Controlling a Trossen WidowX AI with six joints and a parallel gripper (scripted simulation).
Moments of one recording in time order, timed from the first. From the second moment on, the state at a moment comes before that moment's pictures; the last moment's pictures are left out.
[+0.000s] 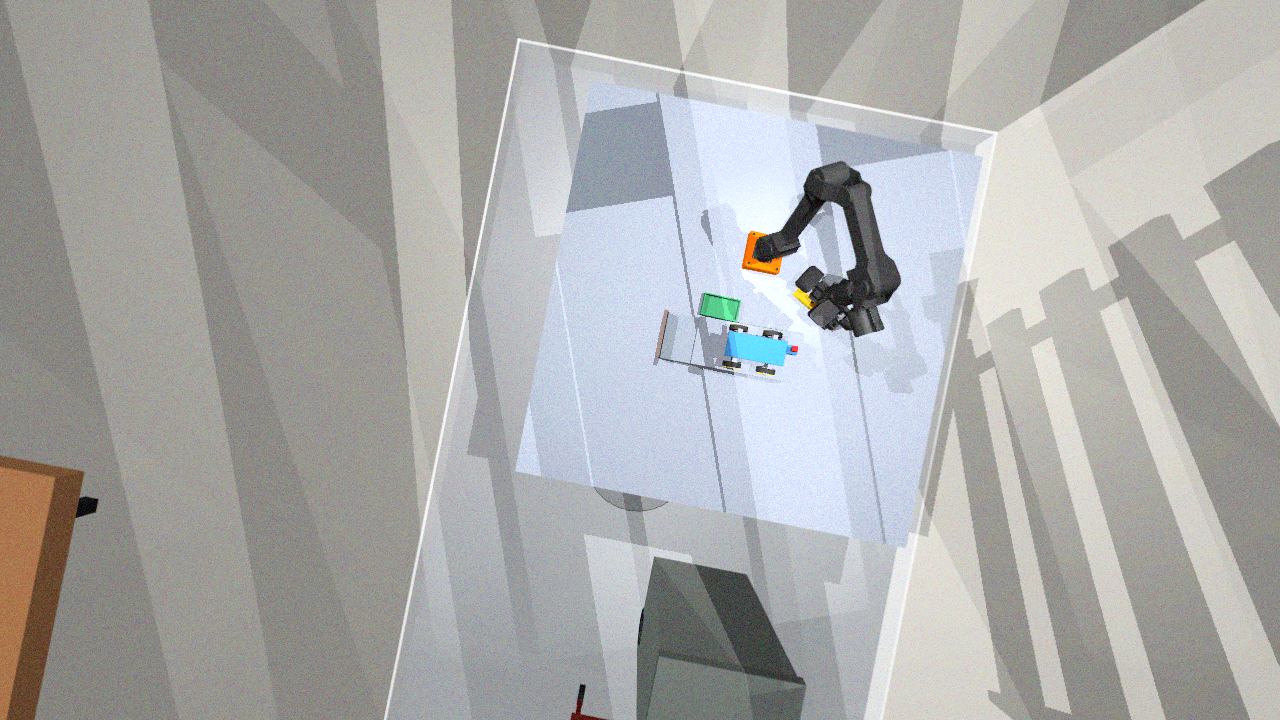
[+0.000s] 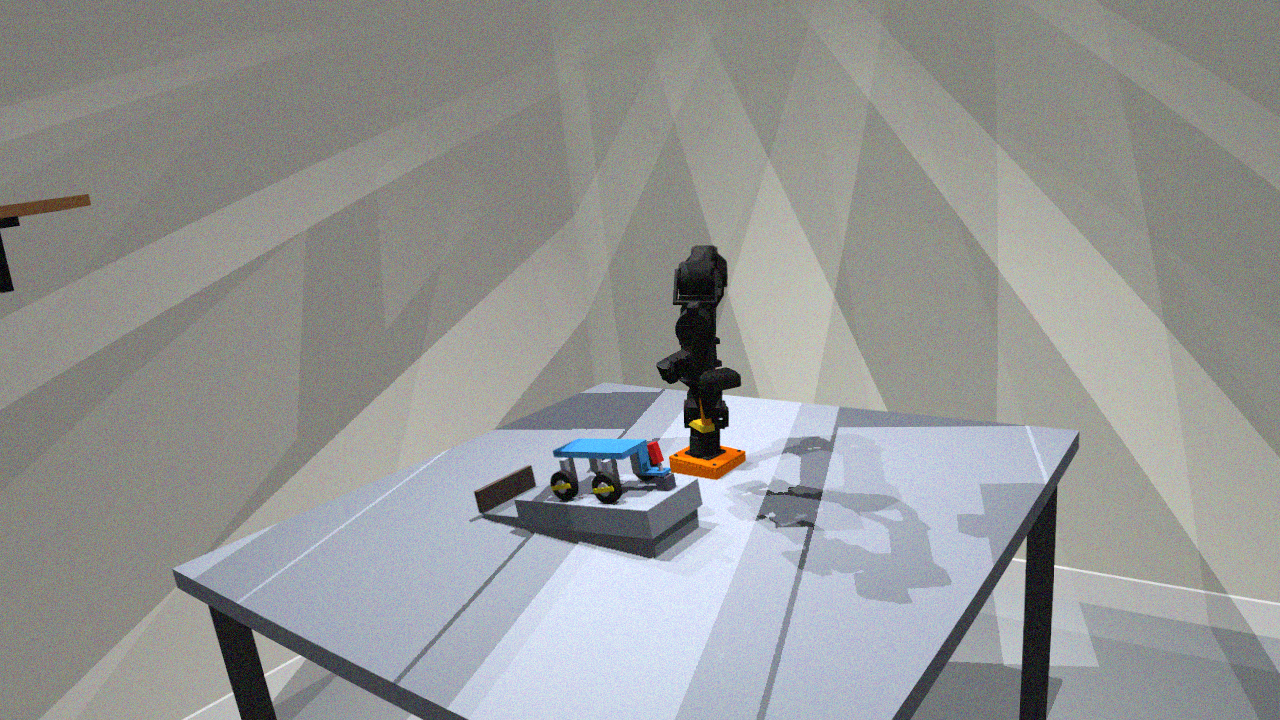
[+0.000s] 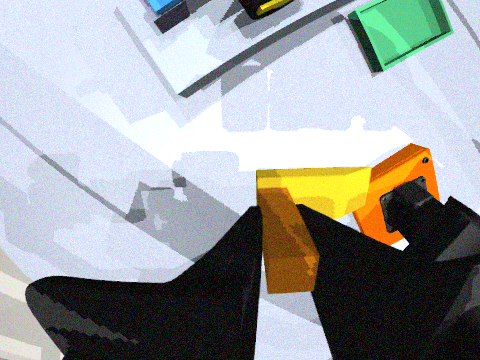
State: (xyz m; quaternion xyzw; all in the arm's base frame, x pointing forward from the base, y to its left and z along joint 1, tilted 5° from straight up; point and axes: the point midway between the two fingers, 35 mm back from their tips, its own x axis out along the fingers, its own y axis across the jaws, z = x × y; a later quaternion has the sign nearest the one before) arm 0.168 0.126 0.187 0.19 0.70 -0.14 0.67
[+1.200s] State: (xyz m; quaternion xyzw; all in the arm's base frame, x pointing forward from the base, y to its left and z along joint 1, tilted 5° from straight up) arm 0.168 0.125 0.187 0.49 0.55 -0.46 0.49
